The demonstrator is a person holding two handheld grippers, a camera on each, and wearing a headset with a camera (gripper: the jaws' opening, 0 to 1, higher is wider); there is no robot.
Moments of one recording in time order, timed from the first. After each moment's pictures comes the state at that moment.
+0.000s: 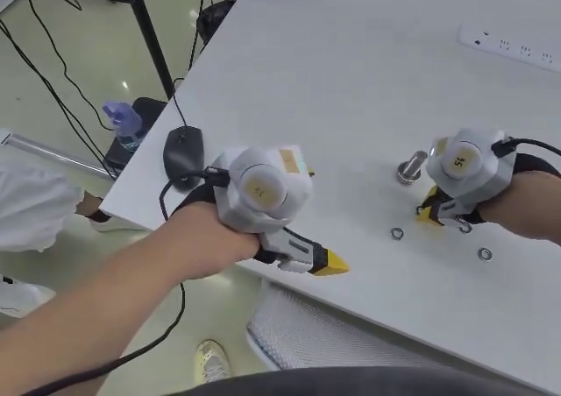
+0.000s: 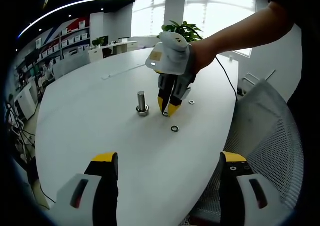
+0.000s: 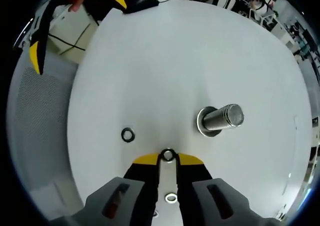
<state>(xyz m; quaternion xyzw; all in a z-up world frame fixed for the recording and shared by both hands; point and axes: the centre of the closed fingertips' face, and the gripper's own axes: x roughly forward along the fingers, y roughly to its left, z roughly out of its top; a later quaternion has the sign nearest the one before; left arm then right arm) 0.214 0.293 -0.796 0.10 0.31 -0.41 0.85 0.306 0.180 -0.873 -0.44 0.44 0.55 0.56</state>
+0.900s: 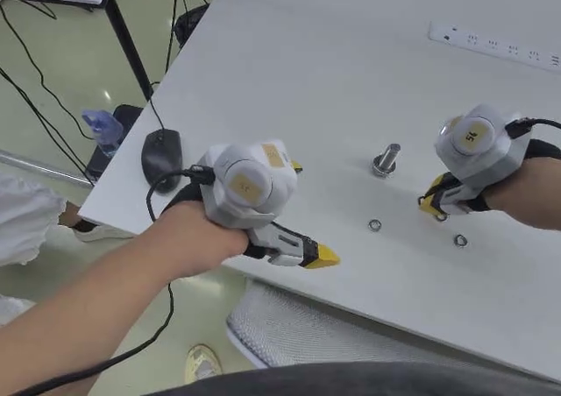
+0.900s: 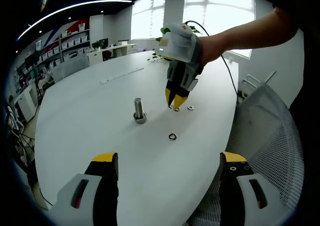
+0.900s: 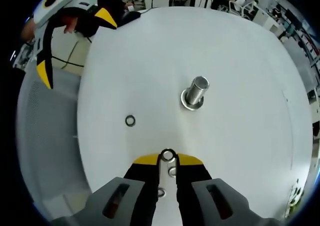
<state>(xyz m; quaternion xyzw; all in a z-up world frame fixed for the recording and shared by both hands) 0.222 0.275 -0.790 0.10 0.30 -0.41 0.85 0.310 0.138 -0.844 -0.39 0.46 0.52 0.61</state>
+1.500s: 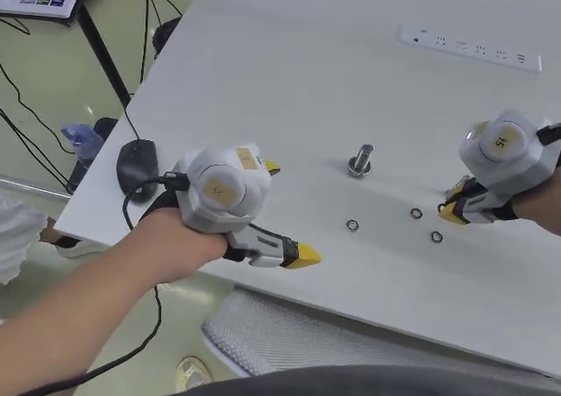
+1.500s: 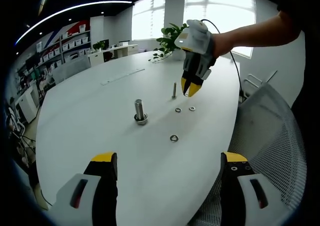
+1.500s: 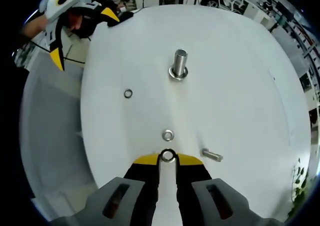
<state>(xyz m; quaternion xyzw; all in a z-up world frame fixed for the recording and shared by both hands) 0.226 0.272 -0.791 0.11 0.30 -0.41 0.85 0.307 0.081 -0.825 -0.38 0.47 0.49 0.63</state>
